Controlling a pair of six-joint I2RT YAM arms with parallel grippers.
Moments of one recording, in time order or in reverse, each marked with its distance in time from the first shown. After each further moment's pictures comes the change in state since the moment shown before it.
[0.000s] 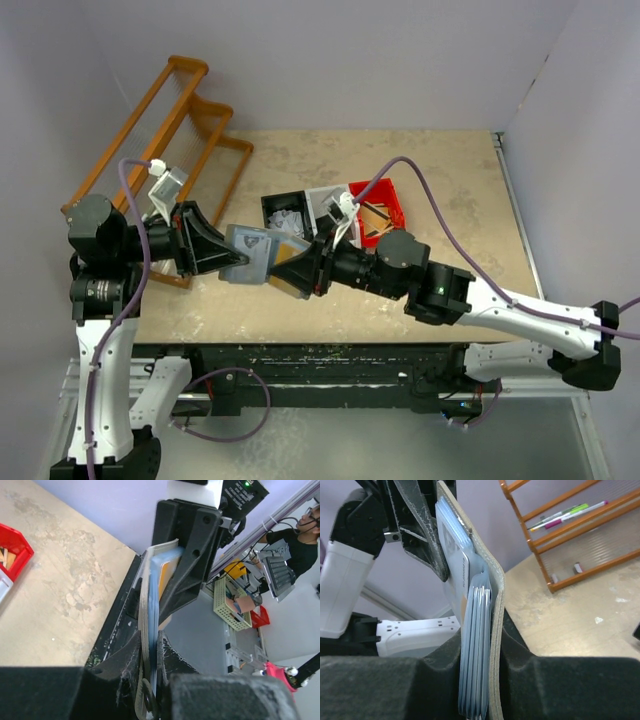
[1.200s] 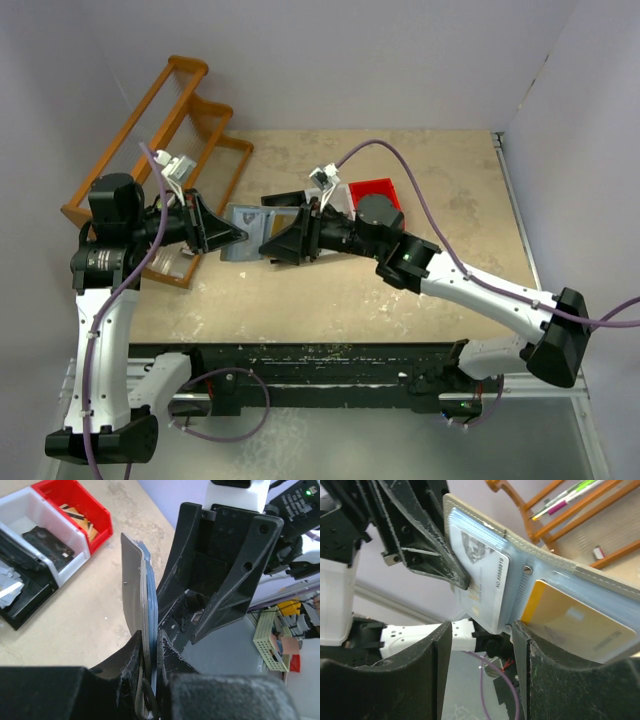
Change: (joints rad) left arm 0.000 0.137 0.100 -0.429 -0.347 0.338; right arm -0.303 0.183 -0.043 0.216 -0.399 0.235
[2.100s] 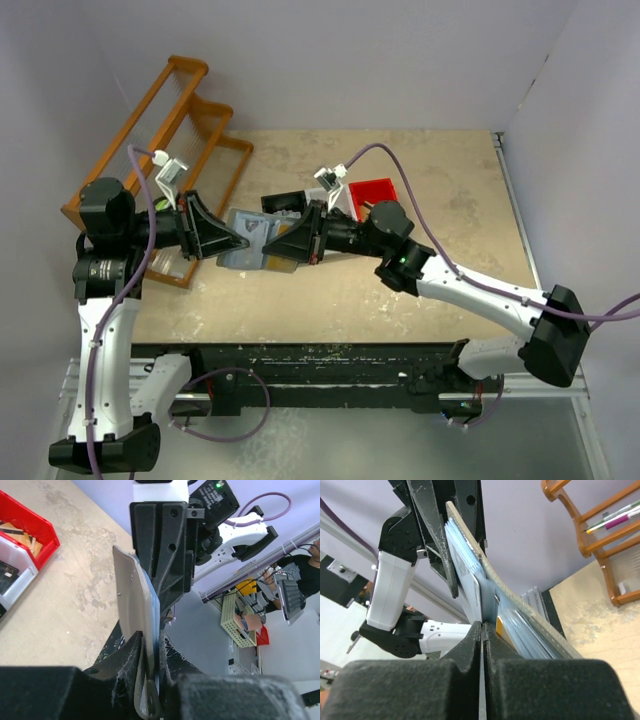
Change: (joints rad) left arm 0.016 -0.050 -0.075 0.273 0.258 -0.223; right arm -0.023 0.005 -0.100 0.322 -0.180 0.139
